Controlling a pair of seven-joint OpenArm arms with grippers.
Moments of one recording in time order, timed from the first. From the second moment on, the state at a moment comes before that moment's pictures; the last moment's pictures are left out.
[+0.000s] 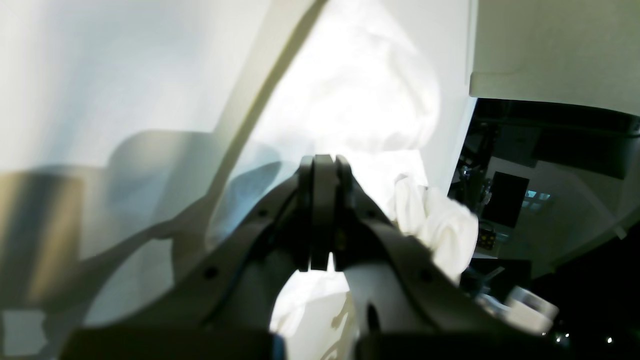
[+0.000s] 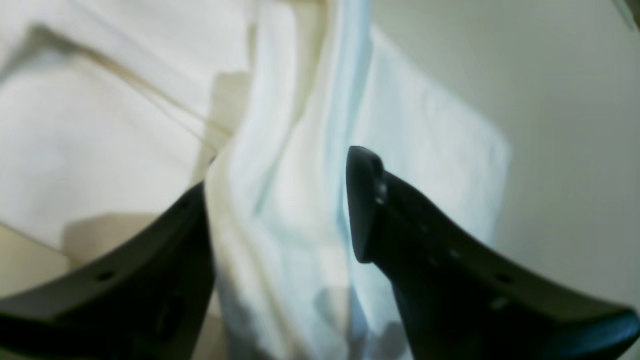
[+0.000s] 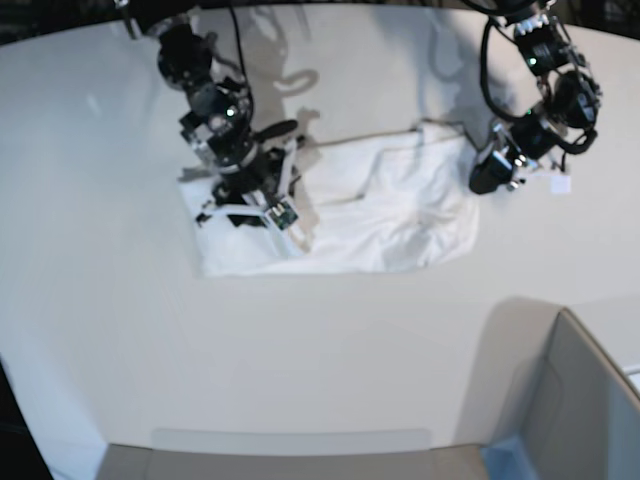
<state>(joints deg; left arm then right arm) 6.5 -5.9 -38.2 87.5 -66.4 -0.4 70.4 -1.9 9.2 -25.6 102.8 -10.5 10.9 -45.5</state>
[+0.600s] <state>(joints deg) 6.6 -6.2 -38.3 87.5 -66.6 -0.4 70.0 1.7 8.1 -39.7 111.7 -10.2 11.4 -45.0</state>
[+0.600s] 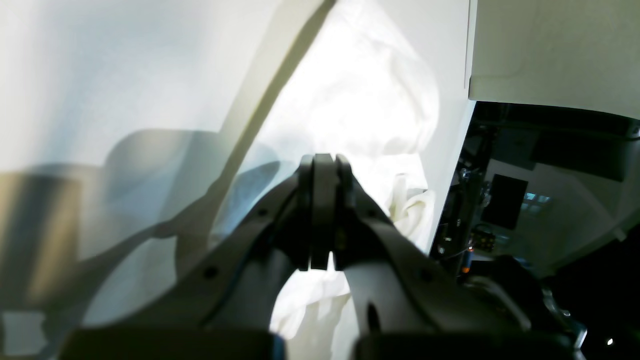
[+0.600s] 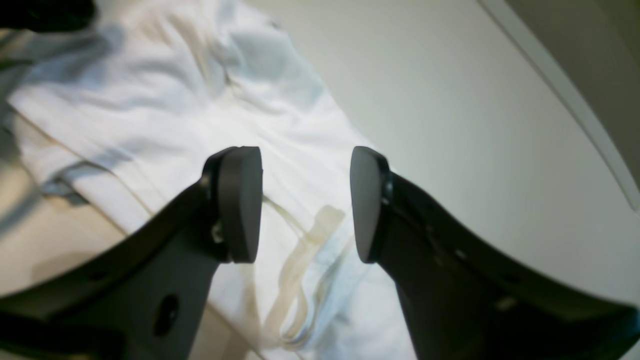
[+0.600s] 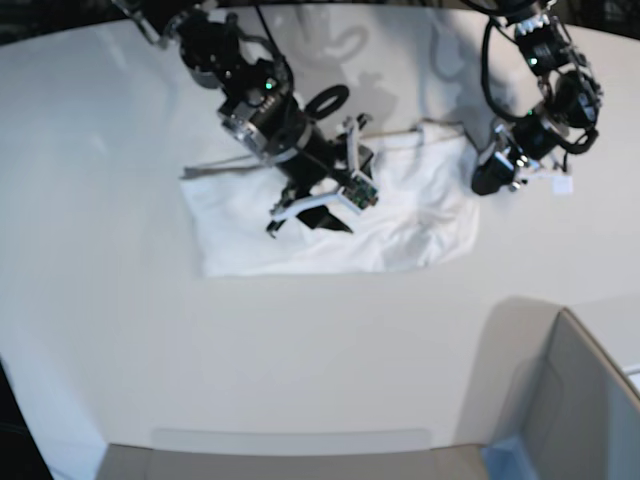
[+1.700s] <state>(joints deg) 2.6 -8.4 -30.1 99.6 -58.5 5.3 70.8 0.9 10.6 -14.9 88.6 0.6 7.8 -36.7</state>
